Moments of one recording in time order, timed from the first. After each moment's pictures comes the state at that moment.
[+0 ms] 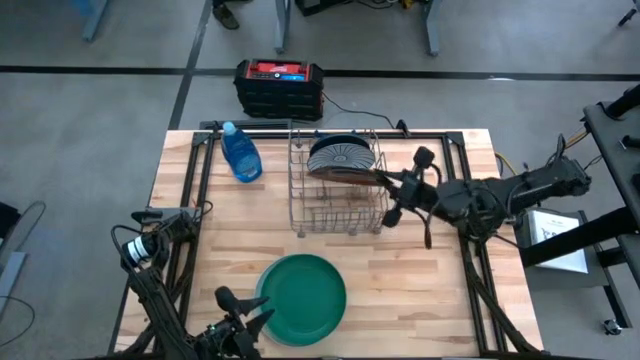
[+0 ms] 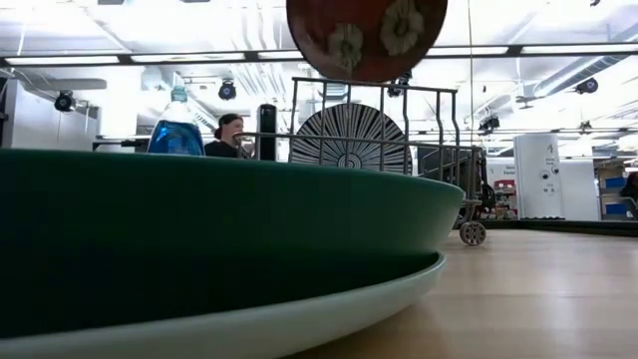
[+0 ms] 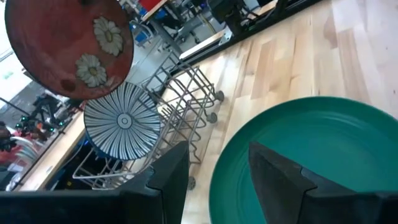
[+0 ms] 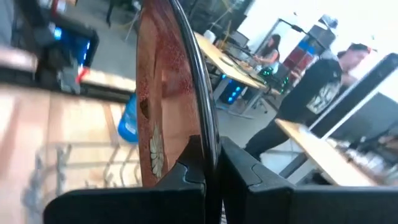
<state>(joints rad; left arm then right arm) -1.07 2.06 1.73 -1.57 -1.27 -1.29 0.27 1.11 1.03 -0.12 0.83 -0.42</state>
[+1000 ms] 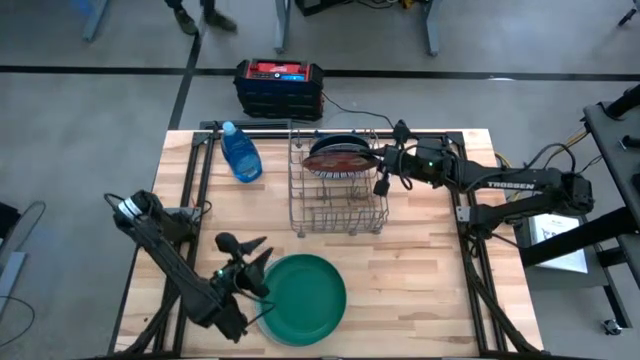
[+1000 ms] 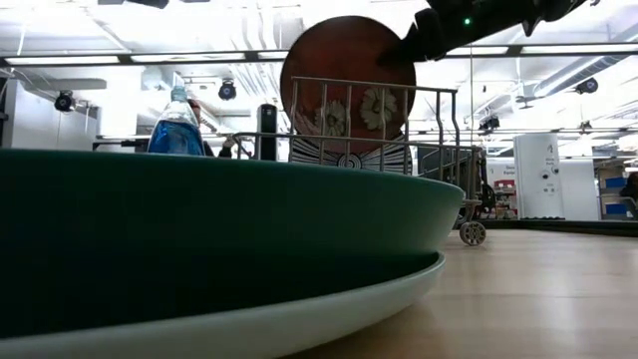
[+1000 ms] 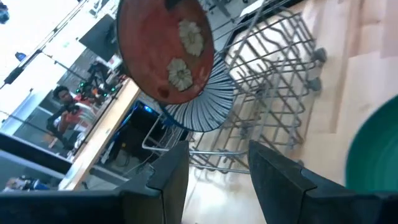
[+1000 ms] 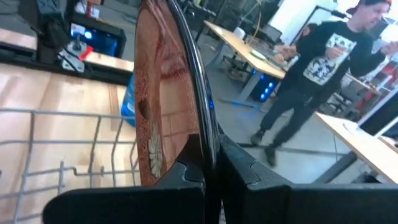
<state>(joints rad) -0.84 1.74 1.36 -1.57 -1.27 -1.22 -0.25 1.12 0.77 0.18 0.17 -0.42</state>
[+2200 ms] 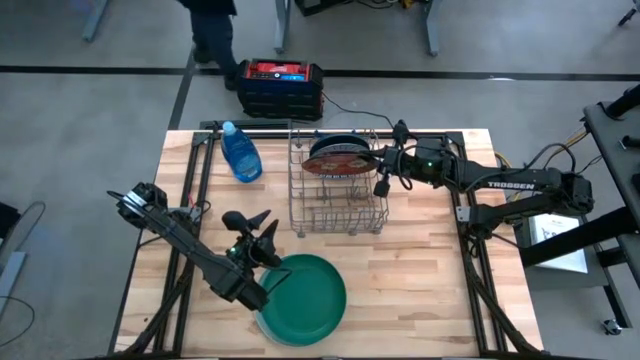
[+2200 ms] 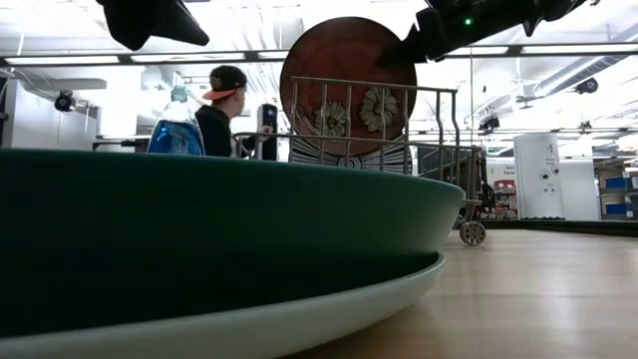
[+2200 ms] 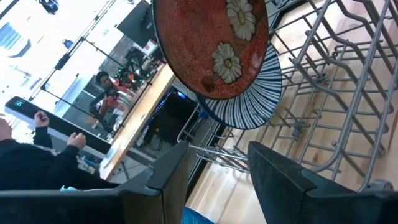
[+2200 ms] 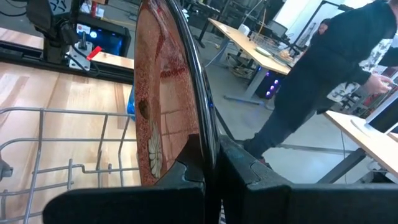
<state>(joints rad) -0.65 1.72 1.30 -1.57 -1.35 -1.19 -0.25 1.12 0.77 0.17 0.16 -0.39</state>
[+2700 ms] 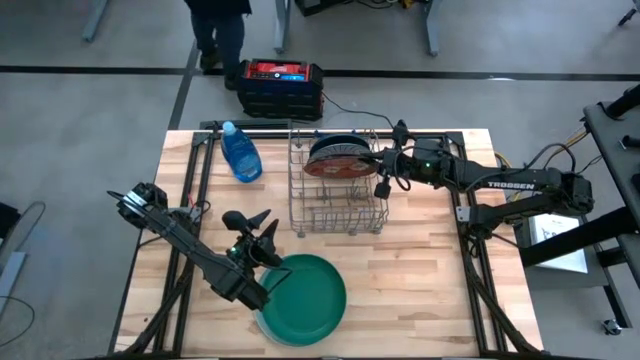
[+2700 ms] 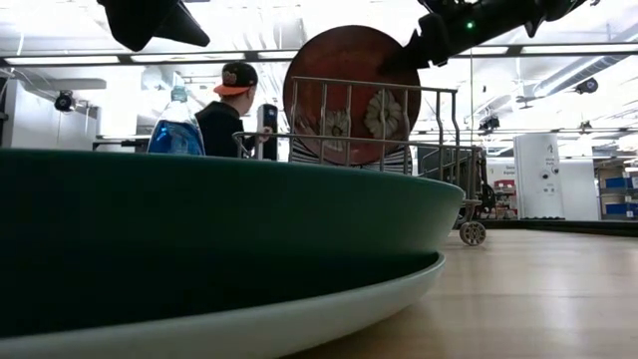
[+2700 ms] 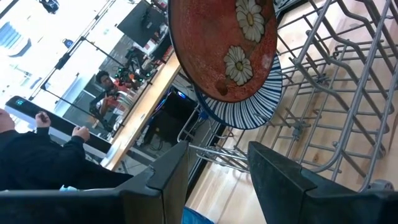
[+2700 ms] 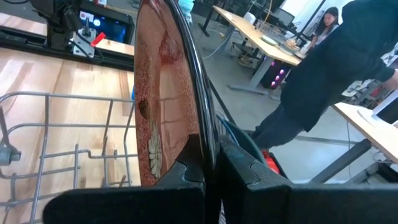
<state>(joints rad) -0.64 1.72 1.30 -1.56 -1.35 -1.19 -0.25 1.12 0.77 0.11 0.16 -0.39</state>
